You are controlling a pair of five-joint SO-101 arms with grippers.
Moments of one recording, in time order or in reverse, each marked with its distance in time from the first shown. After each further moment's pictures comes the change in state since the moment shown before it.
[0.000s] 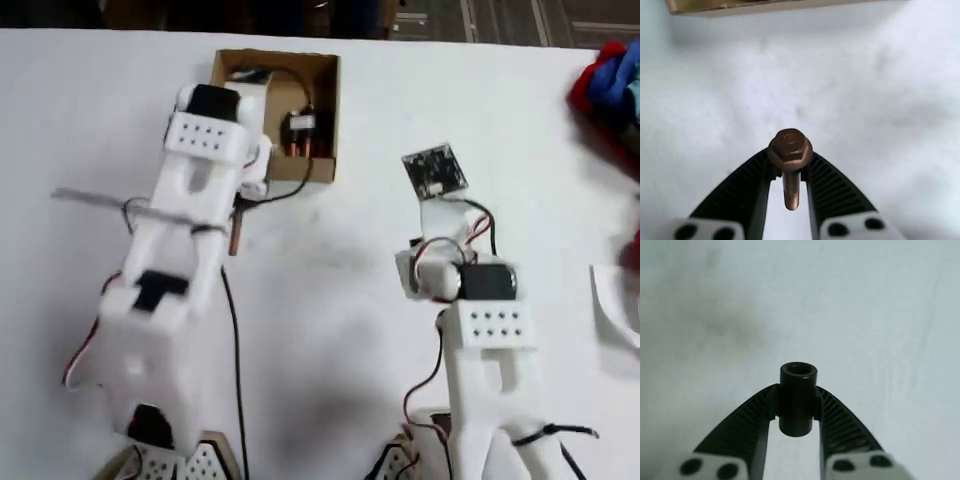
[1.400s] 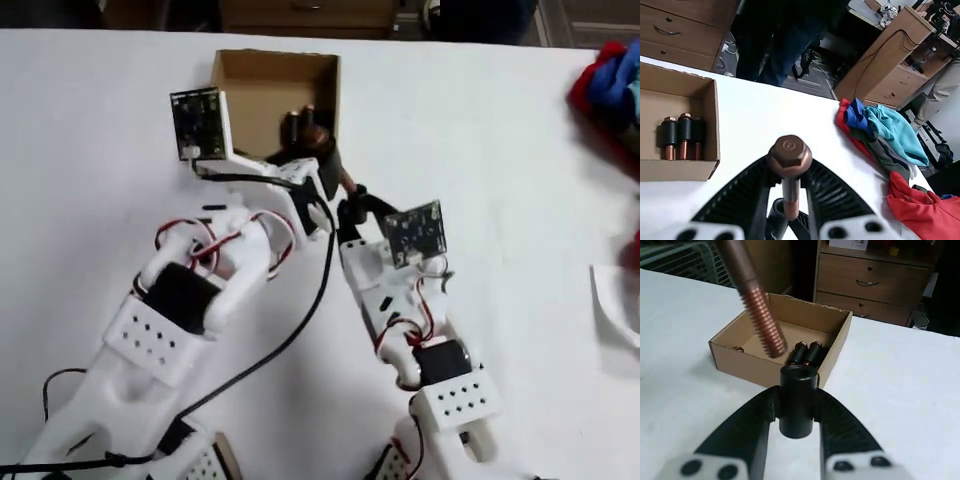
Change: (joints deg) left arm 16.9 -66.1 65.6 -67.3 26.2; right arm -15.7 -22.8 30.9 -53.1 -14.2
